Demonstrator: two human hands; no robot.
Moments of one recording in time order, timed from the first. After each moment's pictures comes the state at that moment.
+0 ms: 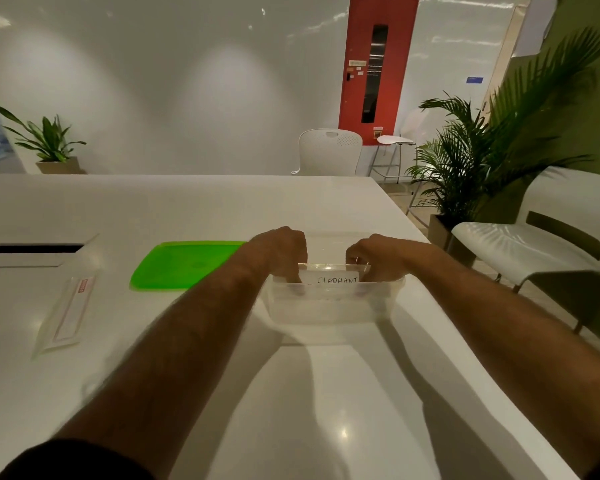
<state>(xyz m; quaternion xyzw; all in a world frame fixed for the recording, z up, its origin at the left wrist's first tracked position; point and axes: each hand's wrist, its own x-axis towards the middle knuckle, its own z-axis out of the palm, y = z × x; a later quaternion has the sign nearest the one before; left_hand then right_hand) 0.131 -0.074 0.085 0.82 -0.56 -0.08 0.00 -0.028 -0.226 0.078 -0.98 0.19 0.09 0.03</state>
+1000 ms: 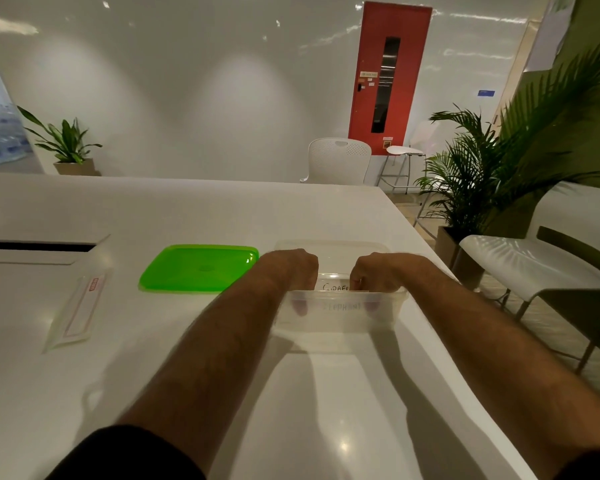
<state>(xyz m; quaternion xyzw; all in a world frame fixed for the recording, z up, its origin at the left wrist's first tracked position) 0.121 -0.084 0.072 0.82 -0.56 -0.12 -0.07 -0.008 -0.234 0.062 -0.96 0.23 0.18 0.01</state>
